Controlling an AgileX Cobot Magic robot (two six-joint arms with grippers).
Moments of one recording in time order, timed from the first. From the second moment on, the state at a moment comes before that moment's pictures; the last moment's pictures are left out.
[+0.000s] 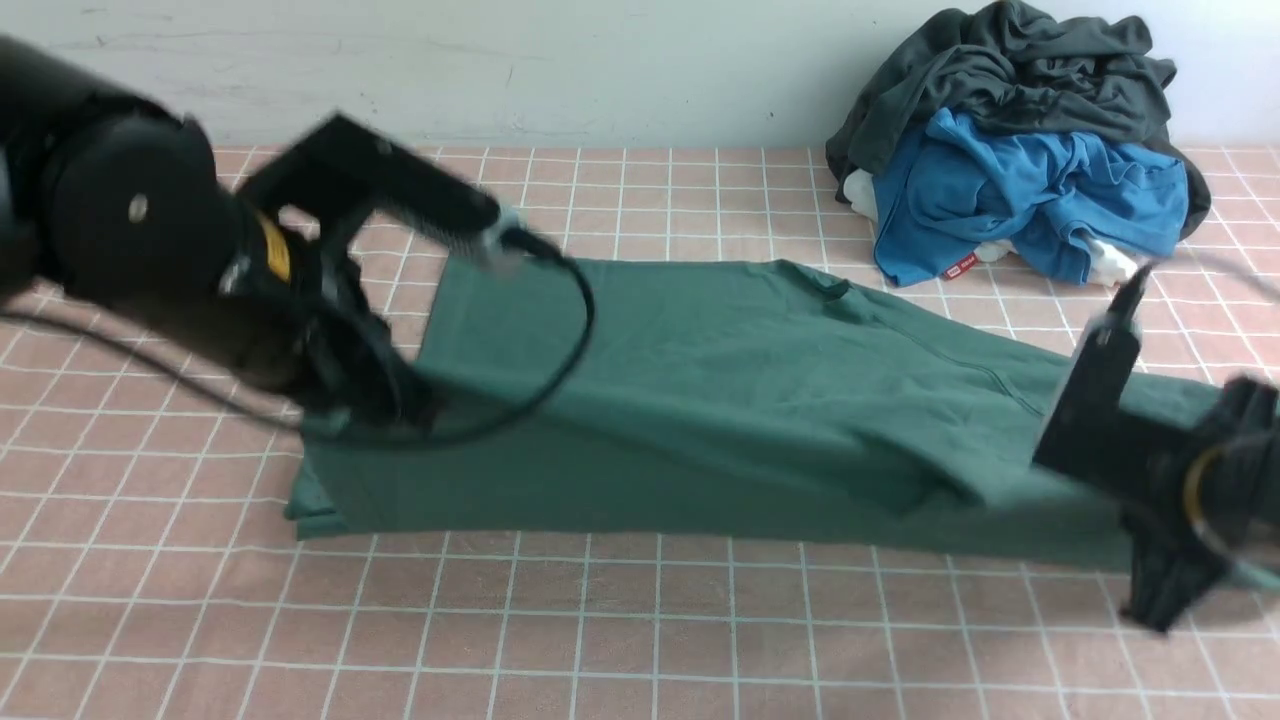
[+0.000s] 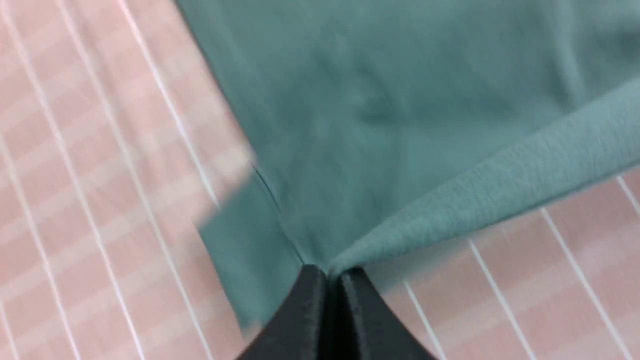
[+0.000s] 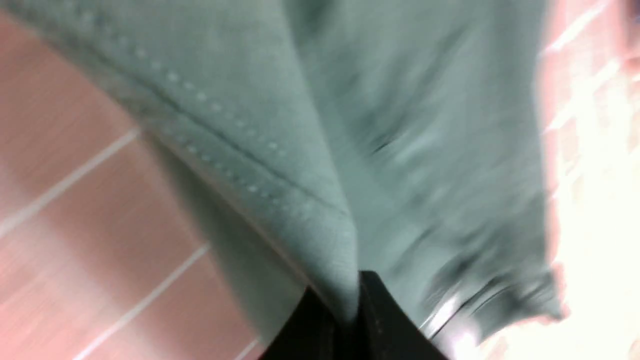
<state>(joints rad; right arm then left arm) 0.28 1.50 -0.76 -0.92 0.54 0.13 -0.36 1.46 -1.21 0.14 0.80 0.08</state>
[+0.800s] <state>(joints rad) 0.18 2.04 -1.52 -0.72 0.63 0.25 -0.22 2.28 -2.06 0.20 0.67 0.01</state>
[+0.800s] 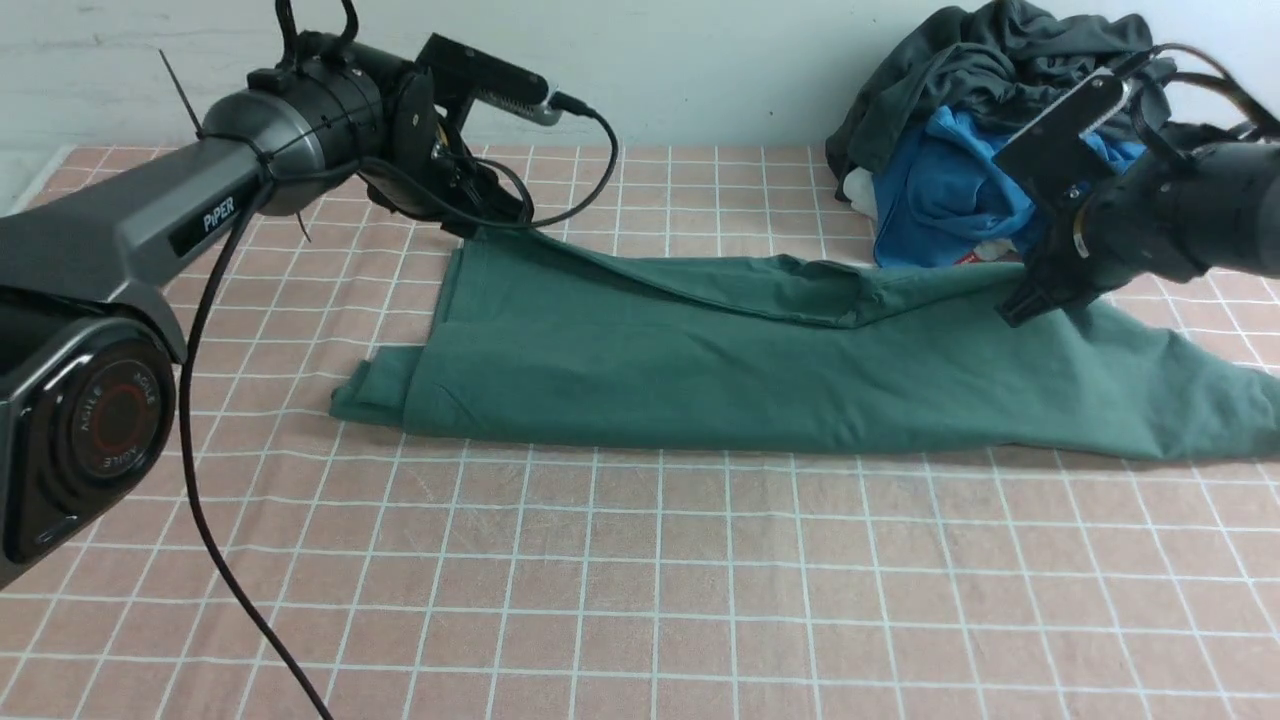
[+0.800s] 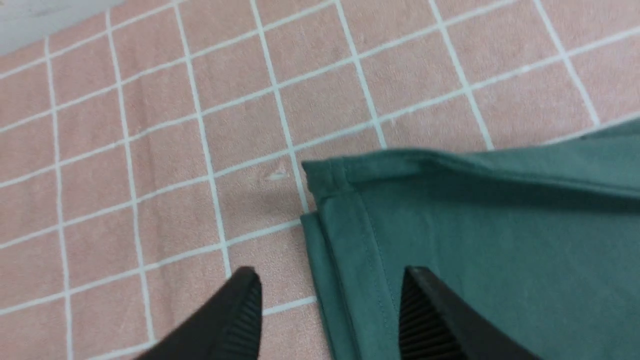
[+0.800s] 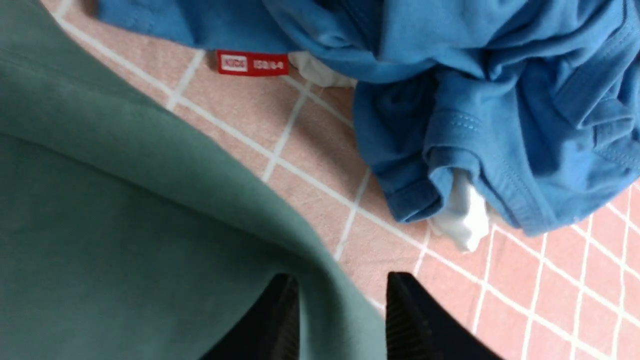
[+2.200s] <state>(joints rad) 0.04 2.15 -1.71 0.77 0.73 -0.72 -0.15 0.70 -0.43 0.39 0.47 -0.15</state>
